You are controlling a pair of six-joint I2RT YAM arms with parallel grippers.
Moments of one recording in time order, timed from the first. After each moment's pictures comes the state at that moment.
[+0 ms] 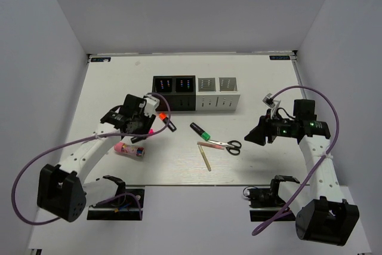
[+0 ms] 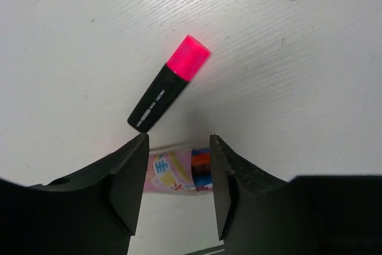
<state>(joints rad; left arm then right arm) -0.40 1.19 0.83 -0.67 -0.05 0.13 -0.09 0.94 0.80 -0.93 -1.04 -0.45</state>
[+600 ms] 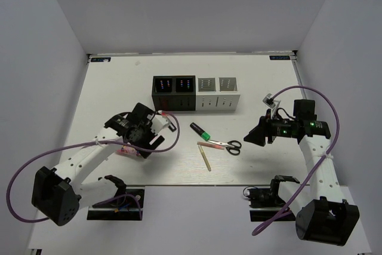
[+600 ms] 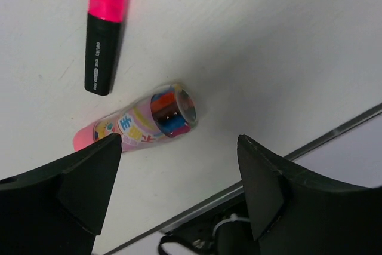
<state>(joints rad) -0.53 1.11 0.84 -0.91 -0.02 0.26 -0.09 0.94 0.80 -0.94 -1.06 -0.46</state>
